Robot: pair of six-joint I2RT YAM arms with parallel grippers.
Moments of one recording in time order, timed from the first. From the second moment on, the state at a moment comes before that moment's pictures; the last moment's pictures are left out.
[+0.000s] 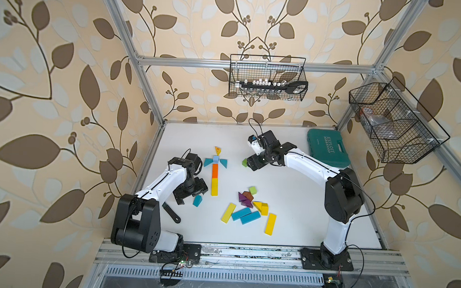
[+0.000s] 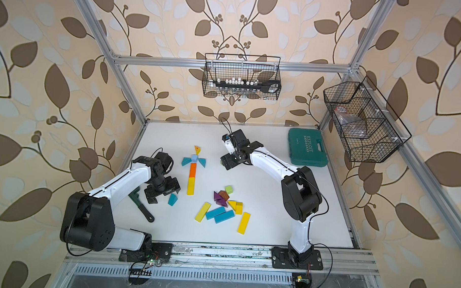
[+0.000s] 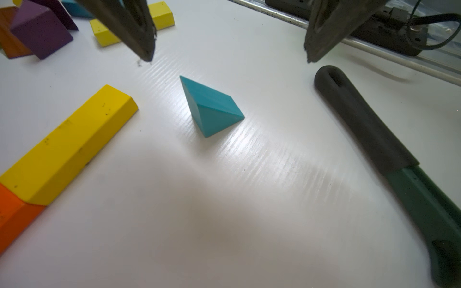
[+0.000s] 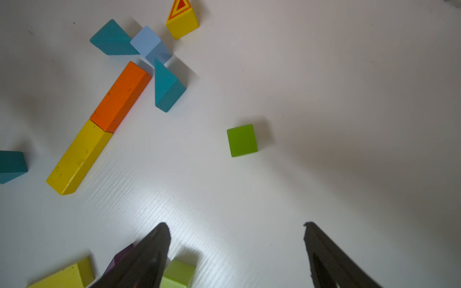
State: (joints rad) left arm -0.23 1.43 0.94 -1.08 0.01 -0.76; right arm 0.56 1.89 1.49 -0.58 -0.07 0.00
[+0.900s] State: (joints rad) left arm -0.24 1.43 0.94 -1.07 0.01 -0.76; right arm 0.52 2.30 1.83 -0.70 0.08 0.01
